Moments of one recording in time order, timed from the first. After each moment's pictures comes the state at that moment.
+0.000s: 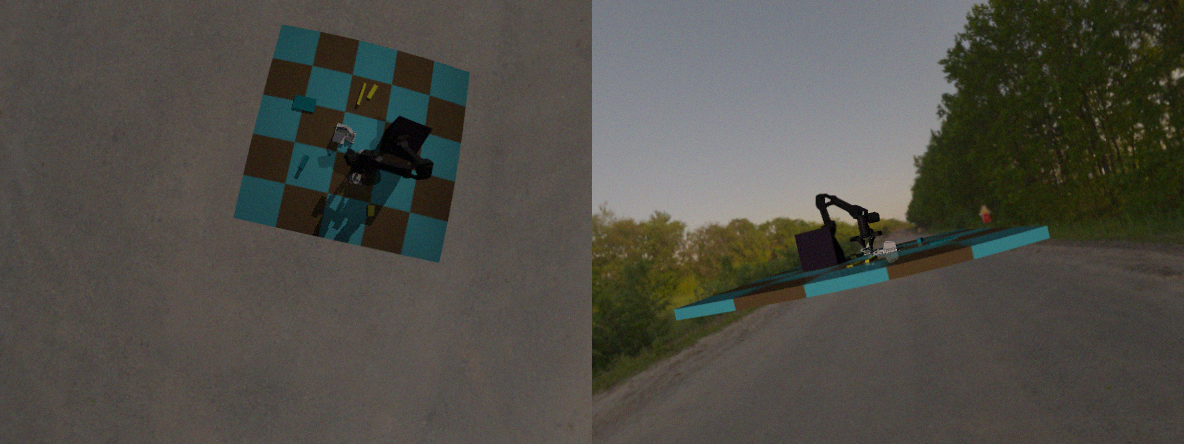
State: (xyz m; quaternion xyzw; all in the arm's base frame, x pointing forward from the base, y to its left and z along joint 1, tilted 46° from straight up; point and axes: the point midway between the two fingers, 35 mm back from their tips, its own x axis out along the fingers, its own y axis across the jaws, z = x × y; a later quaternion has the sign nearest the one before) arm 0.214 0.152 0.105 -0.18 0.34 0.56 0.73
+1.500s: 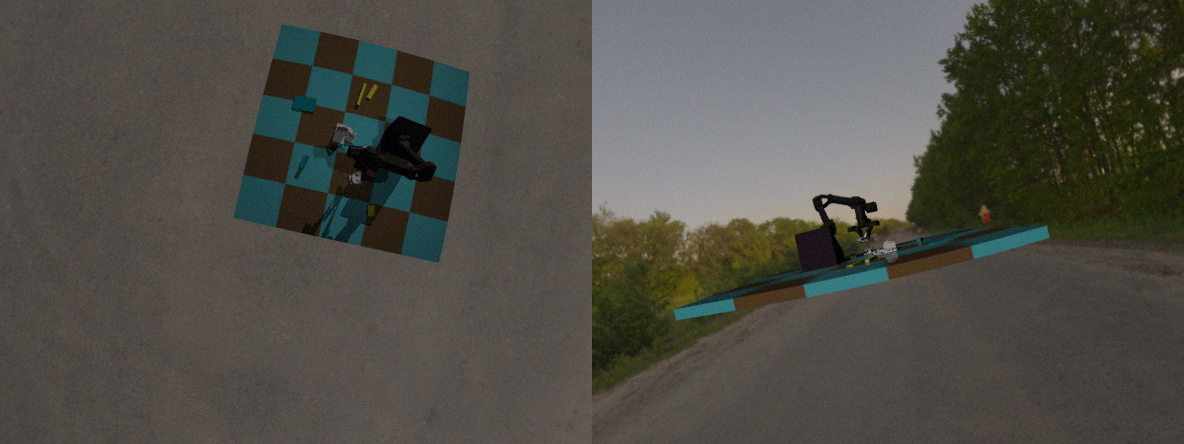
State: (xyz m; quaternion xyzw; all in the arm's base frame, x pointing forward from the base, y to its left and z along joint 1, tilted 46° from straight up) arm 0.205 0.111 0.146 -0.18 0.34 0.56 0.73
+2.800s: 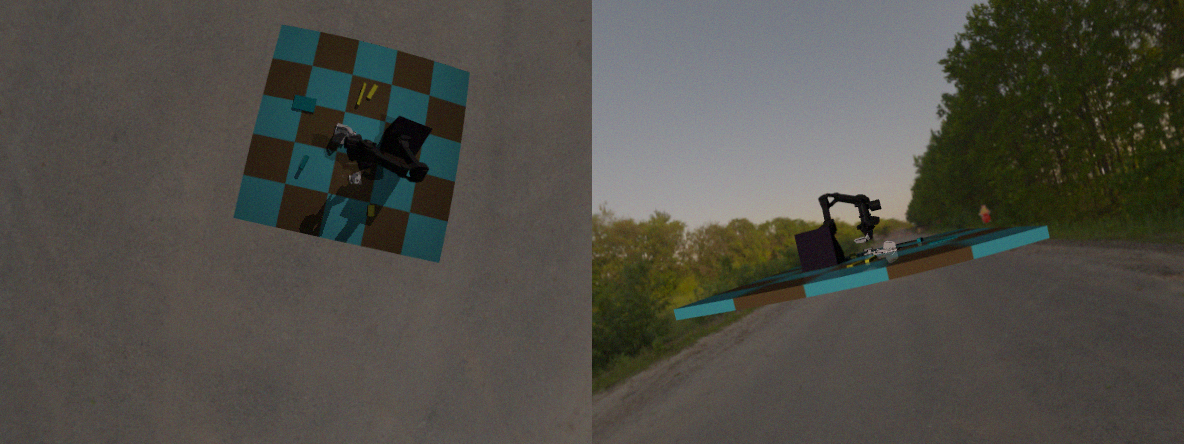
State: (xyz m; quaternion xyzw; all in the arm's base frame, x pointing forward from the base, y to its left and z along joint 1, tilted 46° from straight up) arm 0.230 0.088 0.131 0.11 0.52 0.39 0.75
